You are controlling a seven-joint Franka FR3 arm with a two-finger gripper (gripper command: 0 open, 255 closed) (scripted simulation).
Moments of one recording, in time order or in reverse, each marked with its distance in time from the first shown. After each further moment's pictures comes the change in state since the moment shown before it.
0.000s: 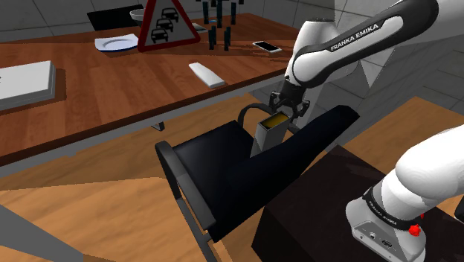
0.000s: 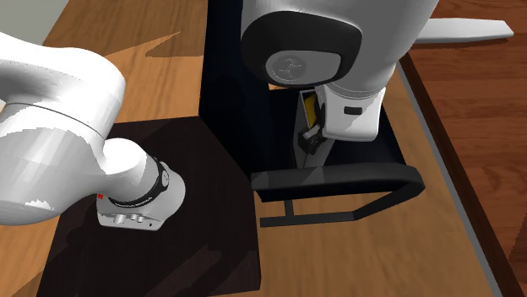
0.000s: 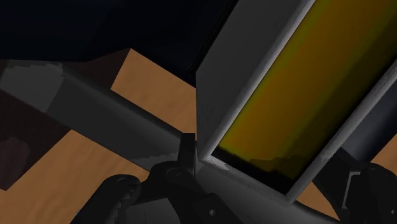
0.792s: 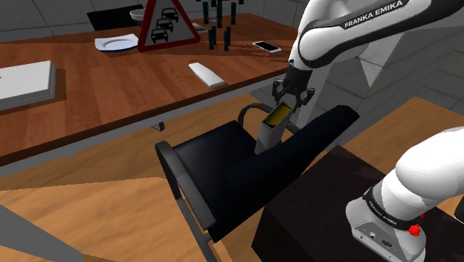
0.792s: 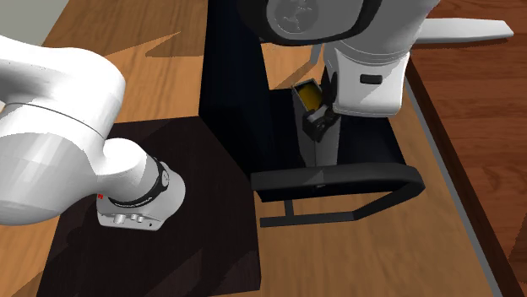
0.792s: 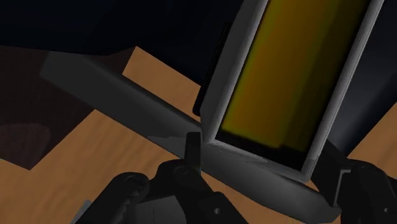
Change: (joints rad) arm 0.001 -0.095 -0.016 0.068 -0.004 -0.168 0.001
